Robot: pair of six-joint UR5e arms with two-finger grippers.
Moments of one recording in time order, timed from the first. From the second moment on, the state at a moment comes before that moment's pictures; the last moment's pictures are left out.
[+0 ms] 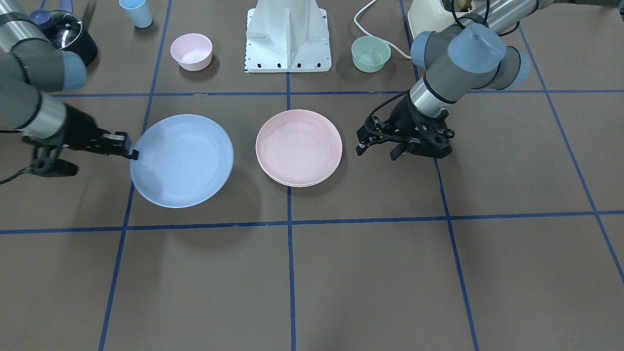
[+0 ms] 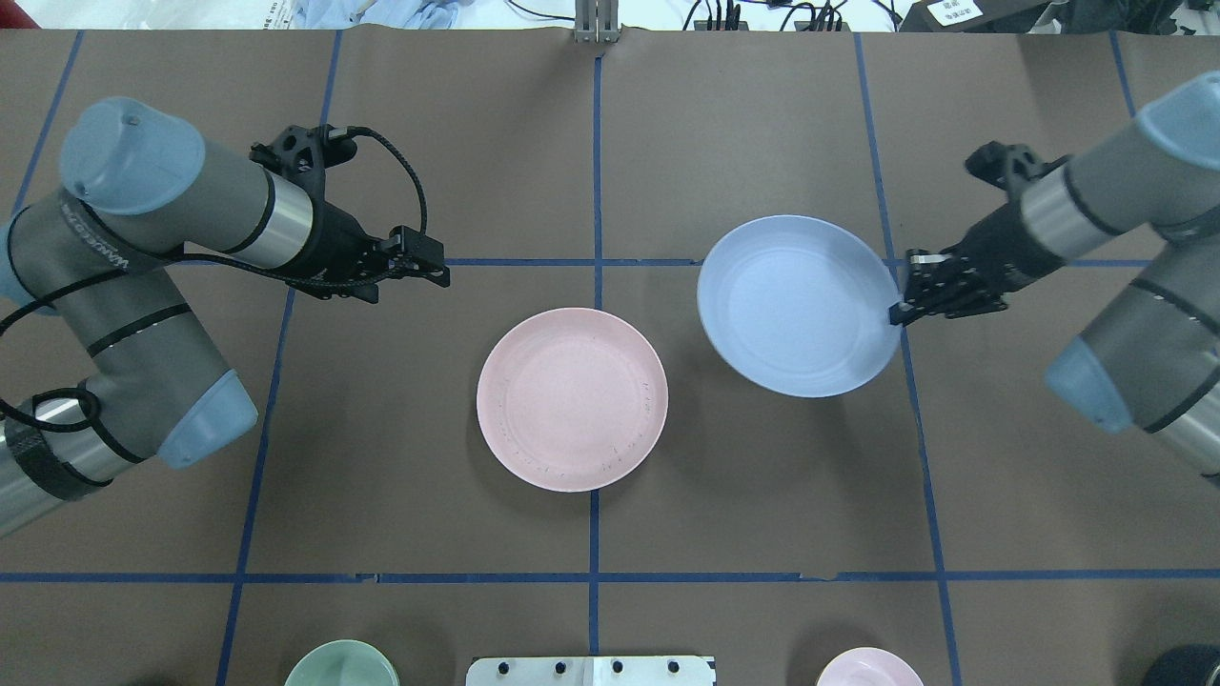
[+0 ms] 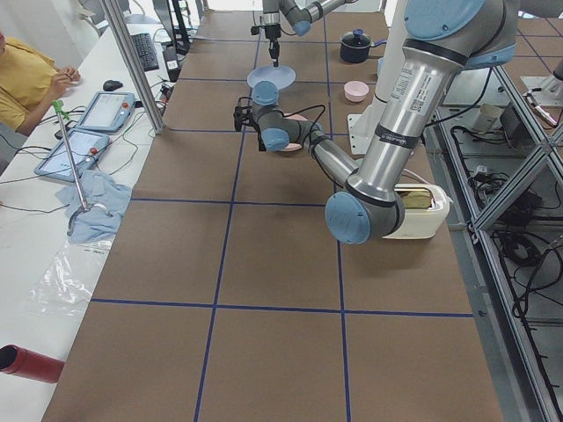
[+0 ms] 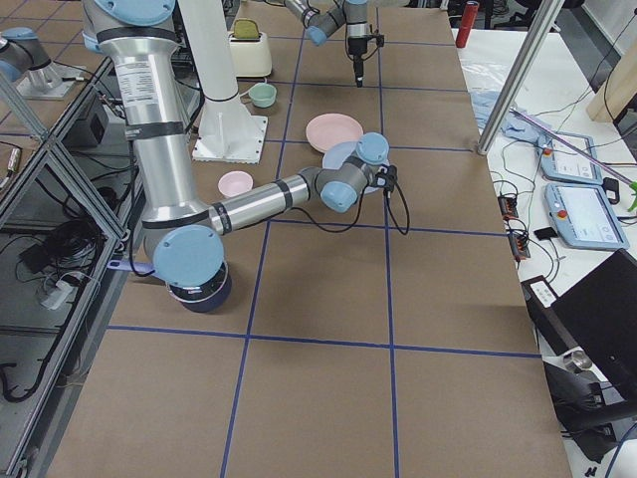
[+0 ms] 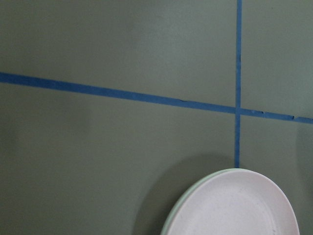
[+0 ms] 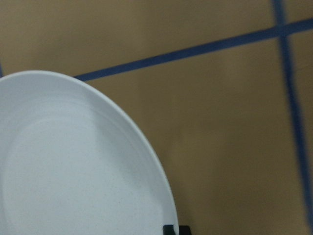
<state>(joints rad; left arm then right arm) -0.78 -1.98 -1.72 -2.11 -2.13 -1.26 0.85 -1.32 1.73 -1.02 2.39 1.32</state>
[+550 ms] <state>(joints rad) -0.84 -1.97 -1.69 -2.12 -2.18 -1.21 0.49 -1.15 1.76 -1.02 2.02 1.69</state>
